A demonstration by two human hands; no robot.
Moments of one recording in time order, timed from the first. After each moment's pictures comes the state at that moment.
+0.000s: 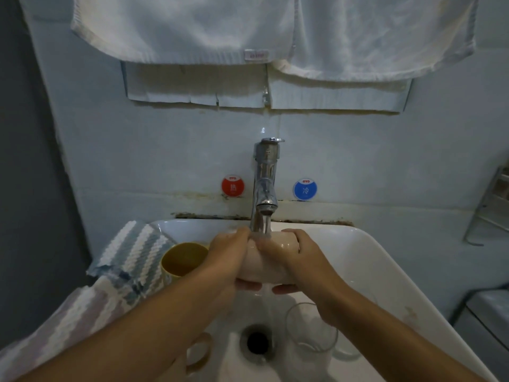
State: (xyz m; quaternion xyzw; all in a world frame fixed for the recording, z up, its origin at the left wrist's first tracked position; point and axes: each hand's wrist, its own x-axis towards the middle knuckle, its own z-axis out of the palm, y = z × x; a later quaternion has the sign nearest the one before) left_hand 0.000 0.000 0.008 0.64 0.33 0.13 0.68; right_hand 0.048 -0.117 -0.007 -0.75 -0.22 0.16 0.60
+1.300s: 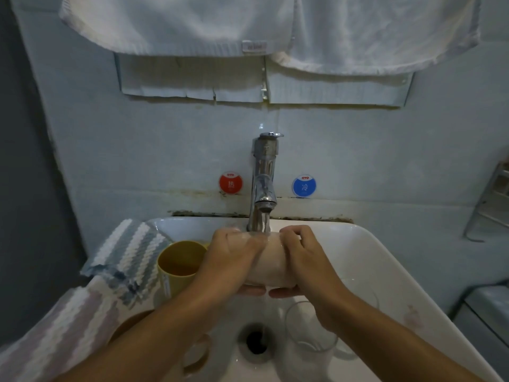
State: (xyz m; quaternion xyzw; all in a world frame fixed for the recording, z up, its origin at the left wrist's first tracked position) left_hand -0.026 -0.009 0.005 0.69 0.23 0.17 0.67; right_hand 0.050 -0.115 -0.014 -0.73 -0.17 0.14 0.65
